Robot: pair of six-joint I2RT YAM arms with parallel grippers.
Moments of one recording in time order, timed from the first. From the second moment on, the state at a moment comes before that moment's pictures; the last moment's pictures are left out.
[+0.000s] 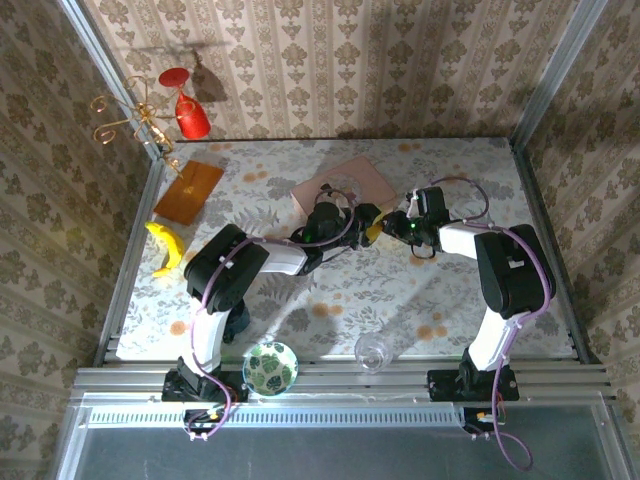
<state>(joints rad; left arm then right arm) -0.81 2.06 1.08 0.78 0.35 -1.71 0.16 1.80 0.92 0.06 -0.37 0.58</state>
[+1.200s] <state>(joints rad) -0.83 2.06 1.12 0.66 0.25 -1.67 0.16 1.80 0.88 0.03 -0.32 0.49</state>
